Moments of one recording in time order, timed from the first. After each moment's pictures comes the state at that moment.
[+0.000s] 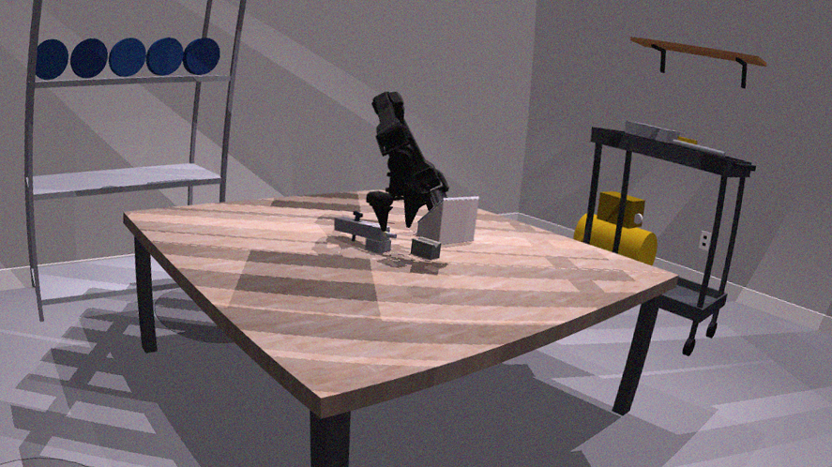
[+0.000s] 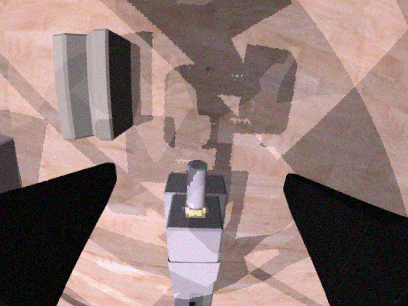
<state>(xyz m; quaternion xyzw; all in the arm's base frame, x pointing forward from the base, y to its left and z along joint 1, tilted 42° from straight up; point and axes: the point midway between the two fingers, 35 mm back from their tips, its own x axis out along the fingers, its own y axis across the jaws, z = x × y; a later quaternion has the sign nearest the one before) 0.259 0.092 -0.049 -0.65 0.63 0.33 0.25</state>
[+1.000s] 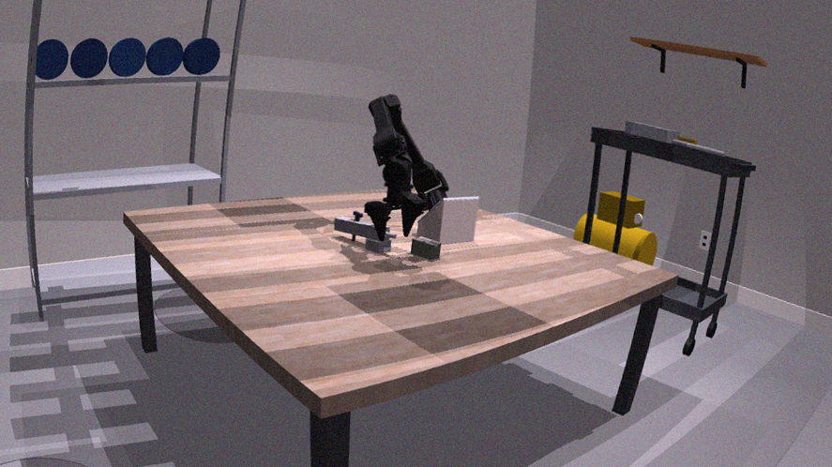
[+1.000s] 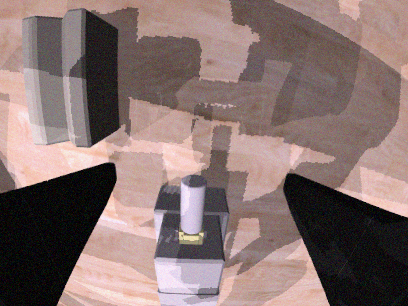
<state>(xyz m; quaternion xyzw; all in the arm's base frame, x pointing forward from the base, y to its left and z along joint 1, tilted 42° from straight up) 0.260 0.073 -0.067 -0.66 0.63 0.34 0.25</state>
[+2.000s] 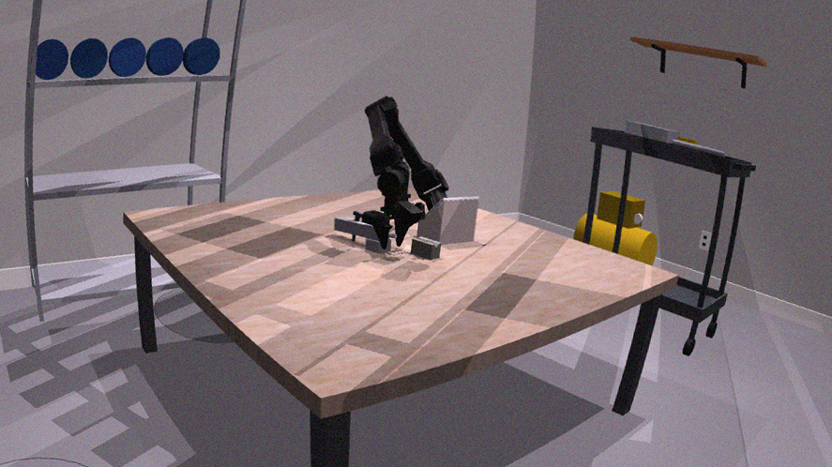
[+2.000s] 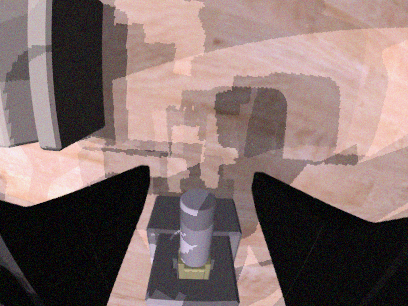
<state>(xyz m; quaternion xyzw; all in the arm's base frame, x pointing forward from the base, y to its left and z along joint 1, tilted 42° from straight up) 0.259 0.049 -0.081 -0.65 0.63 0.34 0.25</state>
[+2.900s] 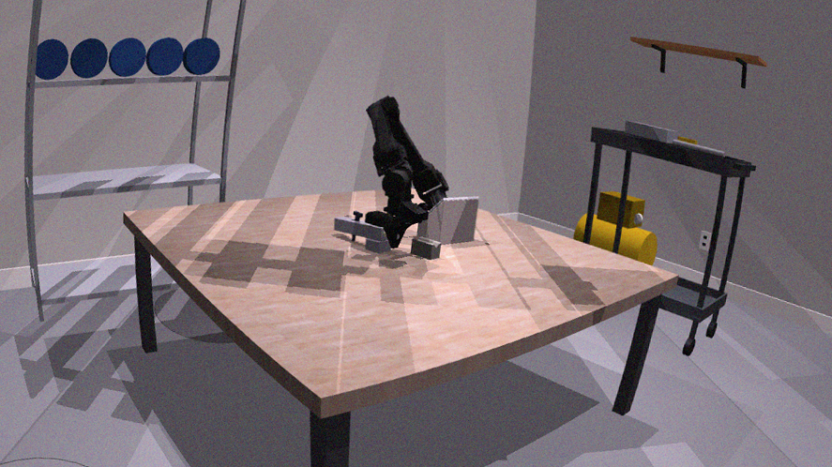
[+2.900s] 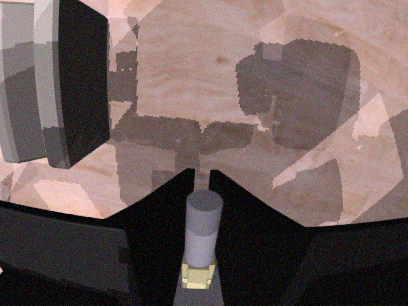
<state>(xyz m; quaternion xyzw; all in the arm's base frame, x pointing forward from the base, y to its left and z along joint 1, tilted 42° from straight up) 0.256 0.057 -0.086 -0.66 0.63 0.34 0.24</state>
